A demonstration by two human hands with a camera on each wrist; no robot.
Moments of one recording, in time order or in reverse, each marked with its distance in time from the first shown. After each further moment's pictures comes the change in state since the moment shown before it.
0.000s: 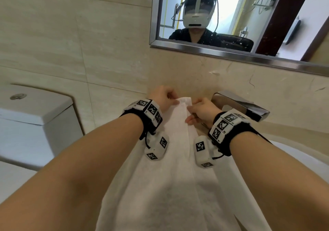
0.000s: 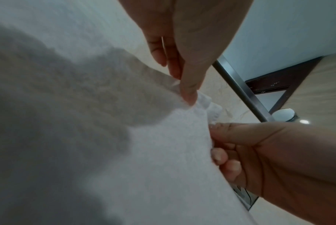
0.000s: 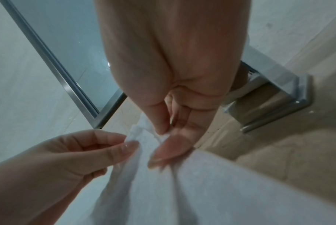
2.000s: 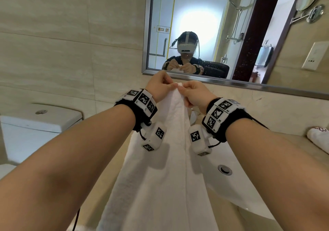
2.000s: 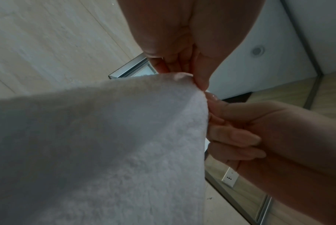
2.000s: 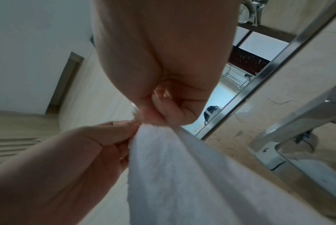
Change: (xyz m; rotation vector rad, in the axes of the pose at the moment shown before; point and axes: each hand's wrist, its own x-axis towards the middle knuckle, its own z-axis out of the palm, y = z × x) left_hand -0.102 0.155 -0.072 -0.348 0.186 0.132; right_hand -0.174 -0.084 -0.045 -0.149 0.038 -0.485
